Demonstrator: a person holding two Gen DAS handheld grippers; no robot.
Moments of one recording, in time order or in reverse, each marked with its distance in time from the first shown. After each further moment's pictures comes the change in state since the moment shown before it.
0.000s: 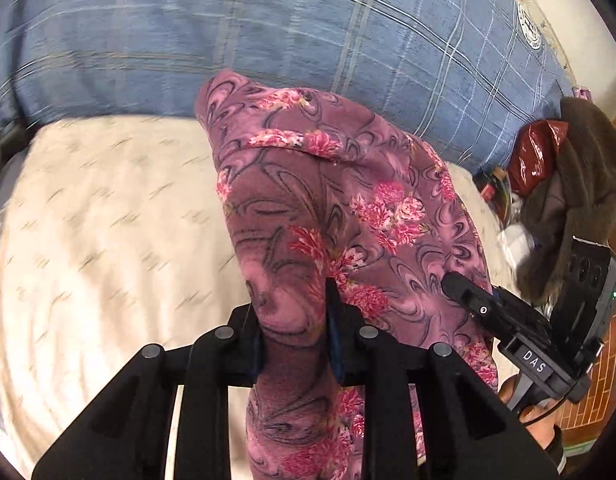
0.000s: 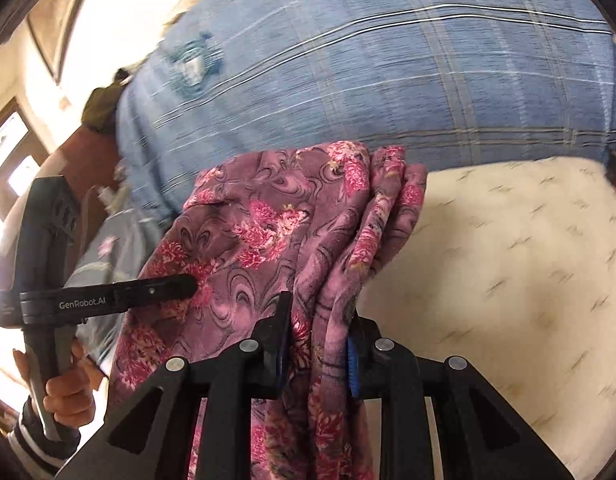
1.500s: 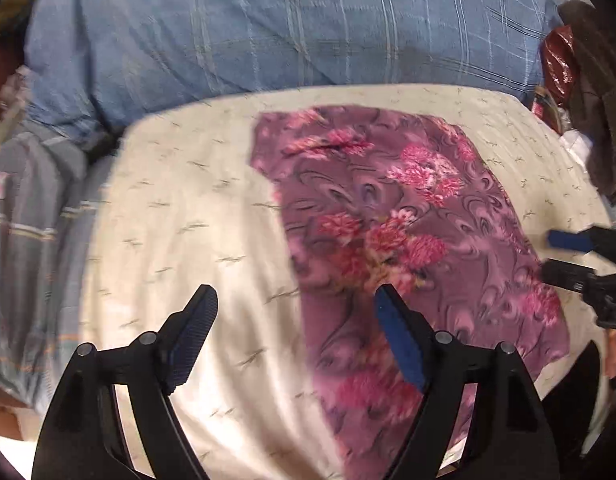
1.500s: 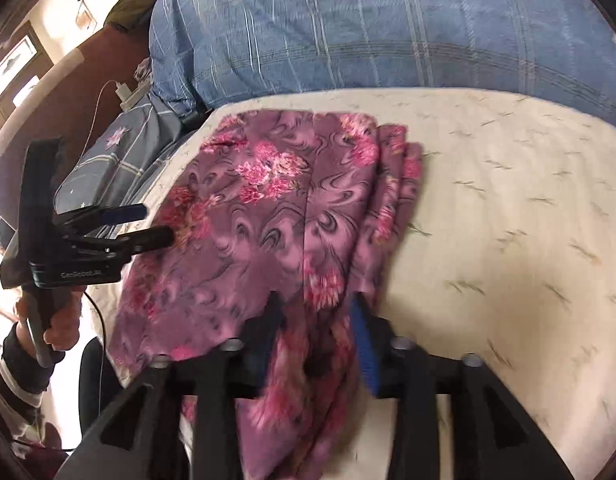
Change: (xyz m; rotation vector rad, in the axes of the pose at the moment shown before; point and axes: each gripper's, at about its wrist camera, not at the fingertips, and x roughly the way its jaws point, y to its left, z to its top) left arm -0.040 0.053 -0.105 0.229 -0.119 0.331; right arm 0.019 0.068 -0.086 -0.206 0.188 -0.179
